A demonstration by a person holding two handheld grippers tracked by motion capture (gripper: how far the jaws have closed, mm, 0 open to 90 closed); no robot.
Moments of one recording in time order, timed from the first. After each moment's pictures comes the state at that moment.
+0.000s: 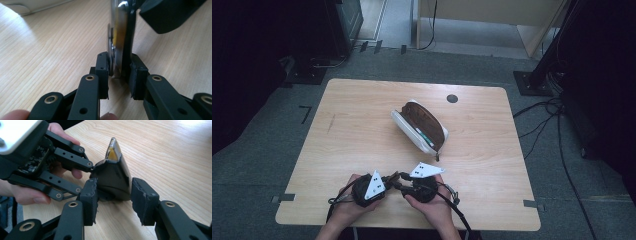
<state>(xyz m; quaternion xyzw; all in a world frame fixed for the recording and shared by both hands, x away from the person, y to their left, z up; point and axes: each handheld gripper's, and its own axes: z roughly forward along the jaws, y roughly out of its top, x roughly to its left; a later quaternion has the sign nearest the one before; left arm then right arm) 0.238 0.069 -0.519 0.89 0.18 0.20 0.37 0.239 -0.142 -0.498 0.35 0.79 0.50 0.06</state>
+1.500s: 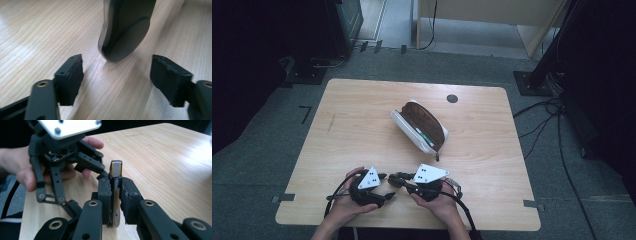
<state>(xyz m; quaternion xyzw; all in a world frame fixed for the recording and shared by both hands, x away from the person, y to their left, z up) 0.251 0.080 -0.518 0.89 0.22 0.10 0.39 0.240 -0.156 -0.486 0.22 0.81 0.54 0.11</state>
